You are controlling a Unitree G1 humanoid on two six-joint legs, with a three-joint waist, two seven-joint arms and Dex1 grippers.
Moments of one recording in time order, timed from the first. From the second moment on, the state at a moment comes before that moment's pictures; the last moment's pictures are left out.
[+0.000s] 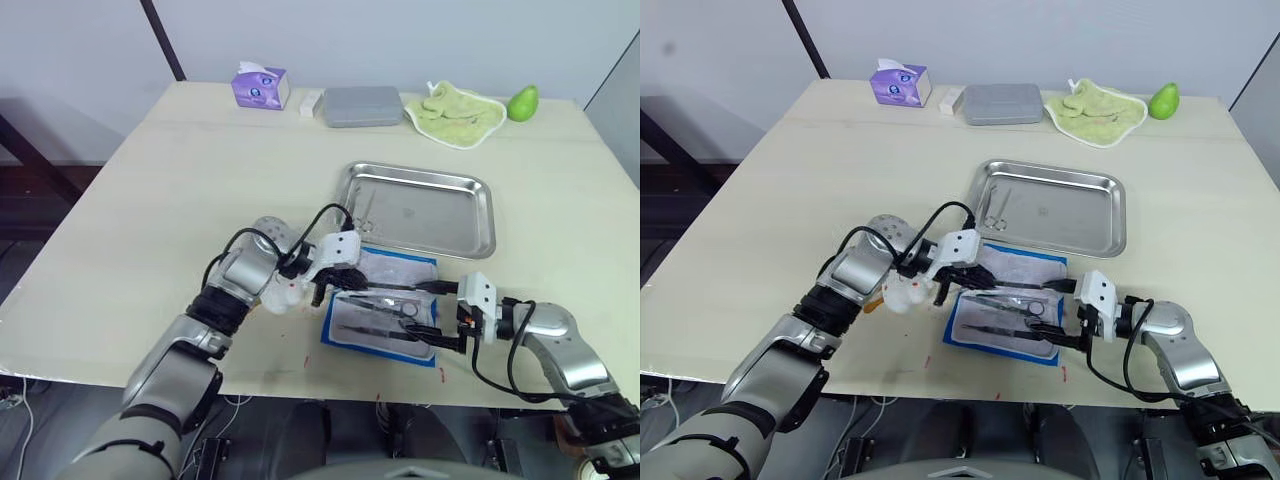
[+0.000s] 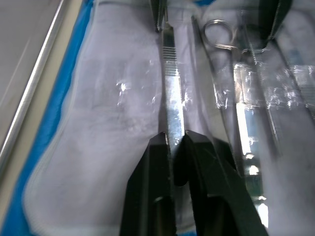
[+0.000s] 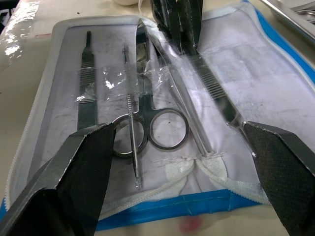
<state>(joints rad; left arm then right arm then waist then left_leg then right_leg) -0.73 0.48 -0.43 0.32 0.03 0.17 -1.35 -0.13 -0.56 0.17 0.04 0.28 0.04 1.09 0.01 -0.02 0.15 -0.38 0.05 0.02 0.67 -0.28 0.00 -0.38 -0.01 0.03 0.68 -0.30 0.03</state>
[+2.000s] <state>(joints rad) -0.67 0.62 -0.15 -0.03 -0.14 0.73 -1.07 -0.19 -0.57 0.22 0.08 0.26 0.04 1.12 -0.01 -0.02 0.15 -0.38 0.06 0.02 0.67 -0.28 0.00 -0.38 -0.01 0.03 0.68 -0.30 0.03</state>
